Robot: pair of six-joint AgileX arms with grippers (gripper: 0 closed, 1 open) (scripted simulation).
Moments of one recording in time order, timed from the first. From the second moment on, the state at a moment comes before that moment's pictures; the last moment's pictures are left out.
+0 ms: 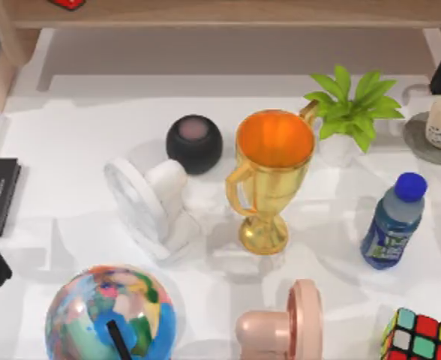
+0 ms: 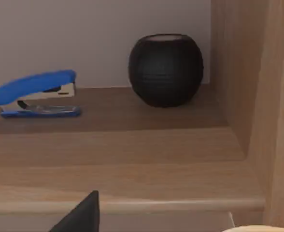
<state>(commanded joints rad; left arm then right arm) 0.00 0.00 0.00 0.00 0.00 0.00 0.07 1.66 0.61 1.08 0.05 0.07</state>
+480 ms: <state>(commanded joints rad) 0.00 0.00 0.00 0.00 0.00 0.00 0.33 1.42 0.83 0.45 0.02 0.36</state>
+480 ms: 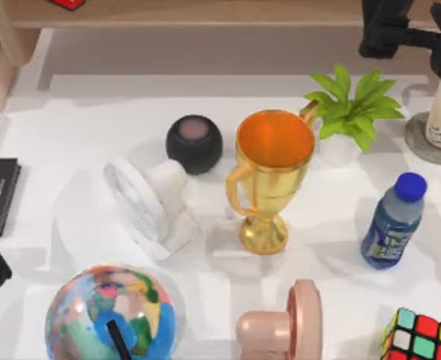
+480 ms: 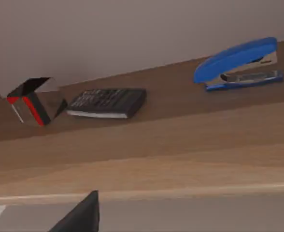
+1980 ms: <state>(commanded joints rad) 0.00 0.00 0.00 0.00 0.00 0.00 0.66 1.31 0.91 -1.16 0.00 1.05</state>
